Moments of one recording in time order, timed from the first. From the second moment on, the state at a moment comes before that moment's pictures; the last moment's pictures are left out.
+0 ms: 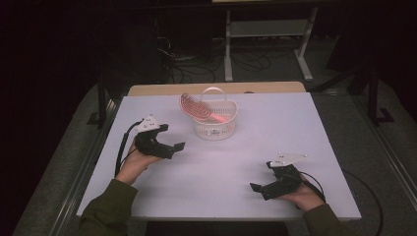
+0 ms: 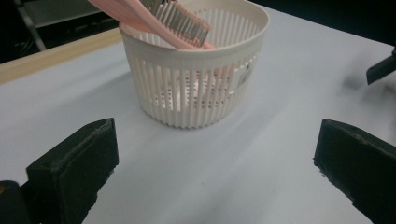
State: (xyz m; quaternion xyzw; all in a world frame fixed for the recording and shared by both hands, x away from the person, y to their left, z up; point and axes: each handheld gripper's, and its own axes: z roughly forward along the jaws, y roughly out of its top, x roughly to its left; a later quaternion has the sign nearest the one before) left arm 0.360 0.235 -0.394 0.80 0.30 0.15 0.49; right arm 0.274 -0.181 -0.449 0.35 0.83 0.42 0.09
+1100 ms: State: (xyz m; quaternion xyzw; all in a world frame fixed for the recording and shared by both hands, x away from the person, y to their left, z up) left arm 0.306 0.264 -0.421 0.82 0.30 0.12 0.47; right arm 0.274 -0.183 -0.449 0.35 0.83 0.42 0.09
